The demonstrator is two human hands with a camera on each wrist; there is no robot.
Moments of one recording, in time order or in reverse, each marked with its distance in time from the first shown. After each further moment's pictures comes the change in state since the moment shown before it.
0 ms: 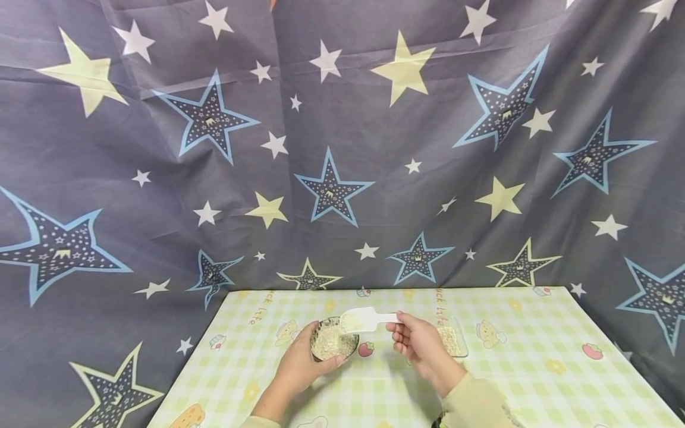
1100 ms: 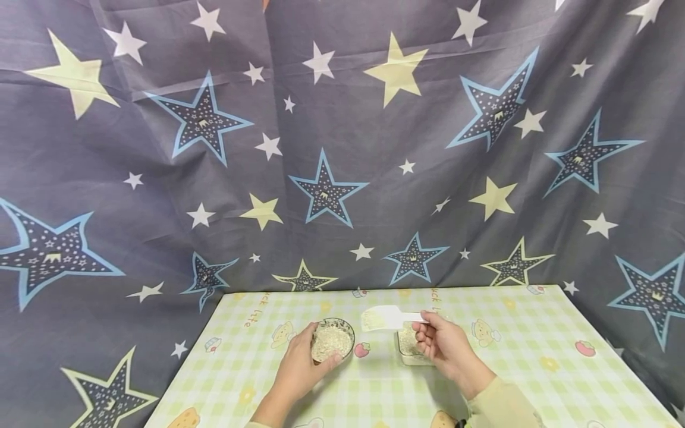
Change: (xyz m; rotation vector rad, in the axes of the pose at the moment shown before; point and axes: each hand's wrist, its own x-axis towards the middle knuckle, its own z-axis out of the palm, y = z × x) left_hand -0.004 0.005 0.011 0.071 0.099 0.093; right_hand -0.014 -0.024 -0.049 0.127 0.021 0.034
